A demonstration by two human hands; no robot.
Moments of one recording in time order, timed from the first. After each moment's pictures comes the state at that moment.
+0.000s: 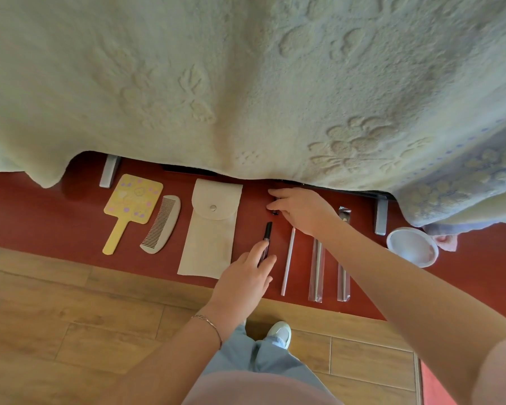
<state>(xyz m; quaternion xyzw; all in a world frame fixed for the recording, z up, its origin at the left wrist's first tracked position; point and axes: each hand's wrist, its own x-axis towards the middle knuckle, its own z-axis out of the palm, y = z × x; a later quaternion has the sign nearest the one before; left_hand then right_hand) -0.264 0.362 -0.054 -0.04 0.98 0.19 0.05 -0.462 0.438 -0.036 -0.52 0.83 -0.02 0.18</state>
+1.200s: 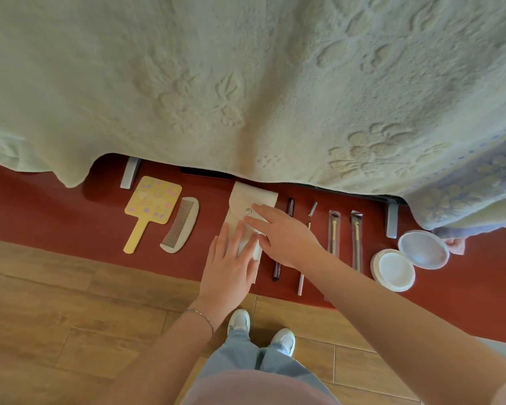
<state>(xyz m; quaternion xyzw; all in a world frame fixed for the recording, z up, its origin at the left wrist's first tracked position) -0.245 0.314 -0.062 -0.13 0.99 0.09 0.01 -0.380 0.407 -0.025 -0.49 0.85 -0.07 0.19</state>
